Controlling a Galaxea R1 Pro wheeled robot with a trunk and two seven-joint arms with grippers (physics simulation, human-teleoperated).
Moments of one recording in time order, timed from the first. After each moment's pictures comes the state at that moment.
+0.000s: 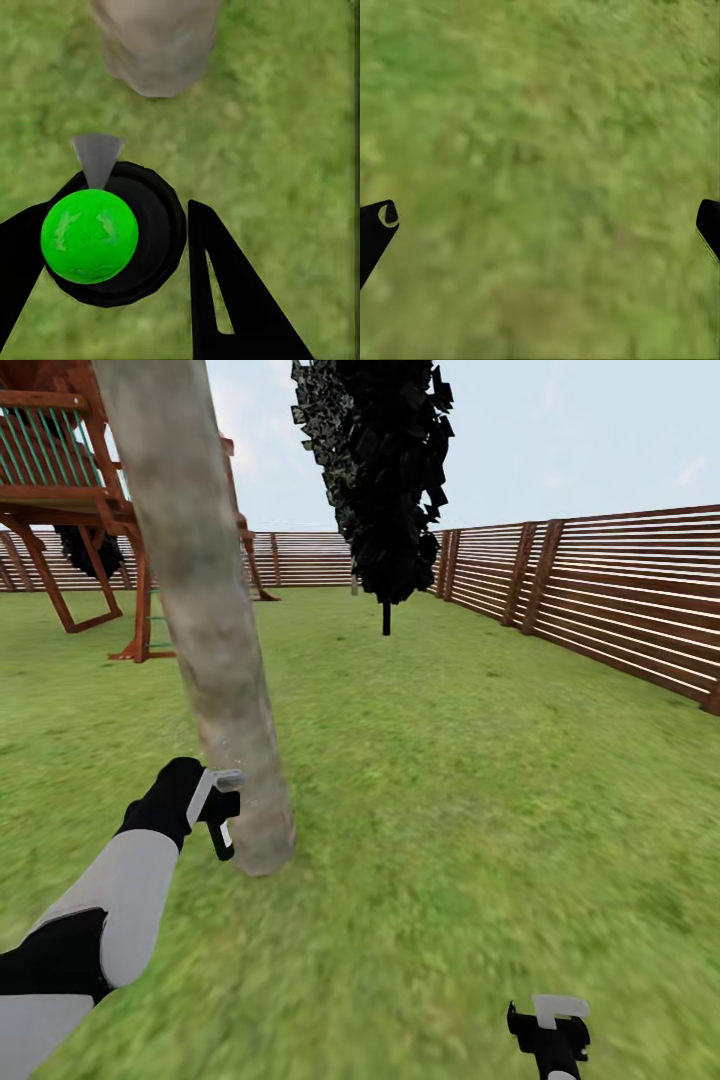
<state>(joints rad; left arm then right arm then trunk) -1.10 0.03 0.26 -0.60 -0.17 1.00 0.00 -0.50 -0.06 -0.44 -0.06 0.50 -0.42 -0.32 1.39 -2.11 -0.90</state>
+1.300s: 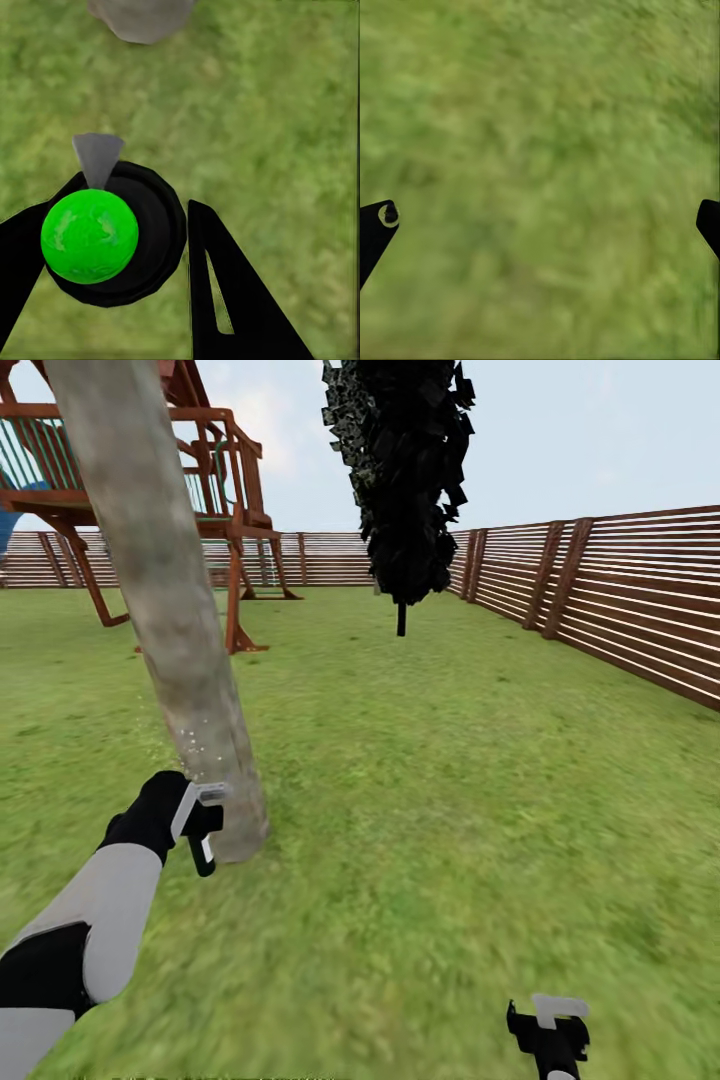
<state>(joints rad) -1.06 0.08 0.25 -0.60 -0.18 1.00 0.00 -0.50 -0.06 -0.44 -0.06 0.50 -0.42 -0.32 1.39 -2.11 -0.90</state>
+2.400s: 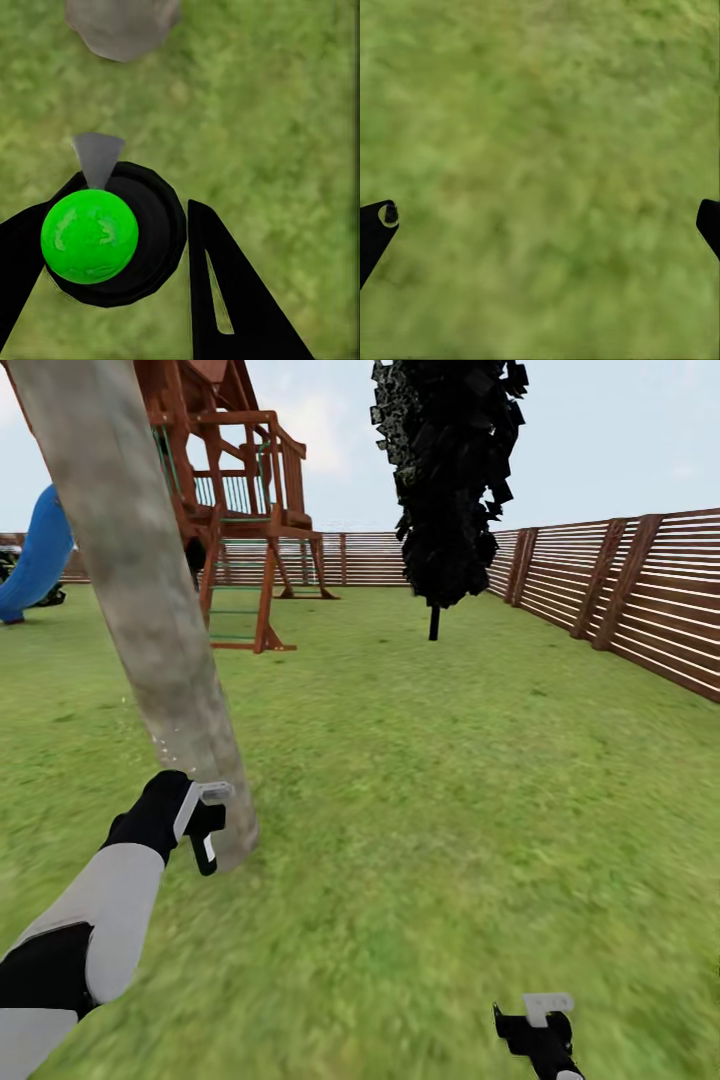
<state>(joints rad) -1.06 0.07 0.26 -0.60 -0.18 0.99 0.00 -0.50 -0.08 -0.44 -0.06 0.50 -0.42 -0.09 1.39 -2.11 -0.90</state>
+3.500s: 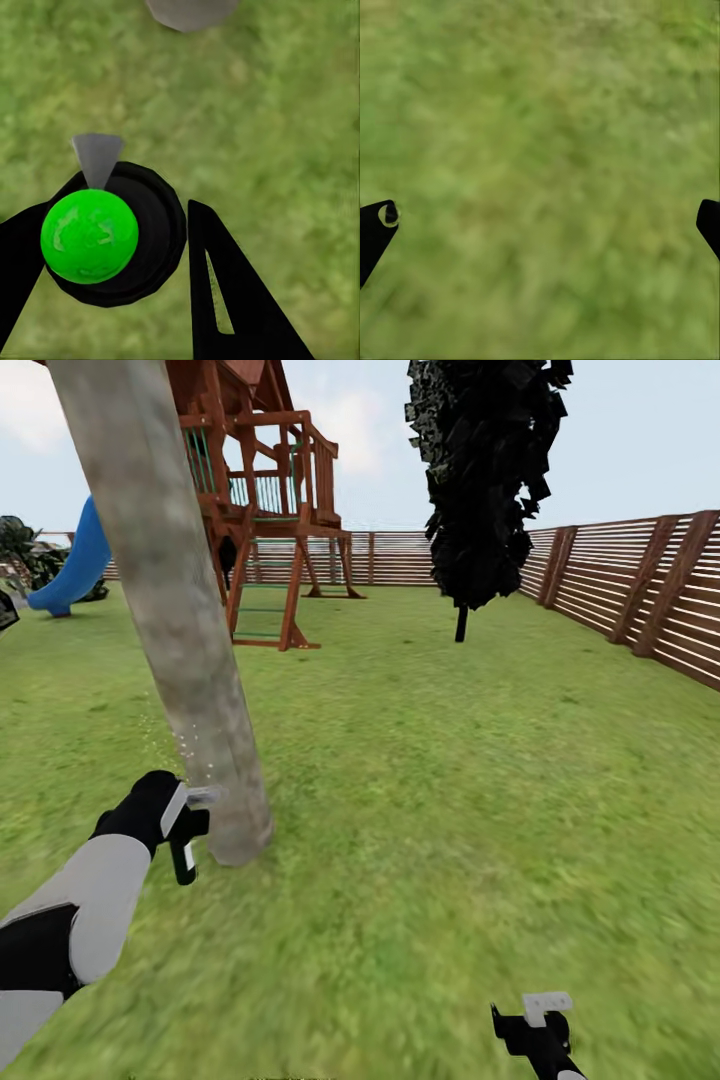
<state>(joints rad) -1.11 0.13 0.26 -0.48 -0.17 0.99 0.06 -0.50 -0.08 -0.44 -0.06 0.50 -0.42 -0.06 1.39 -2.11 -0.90</state>
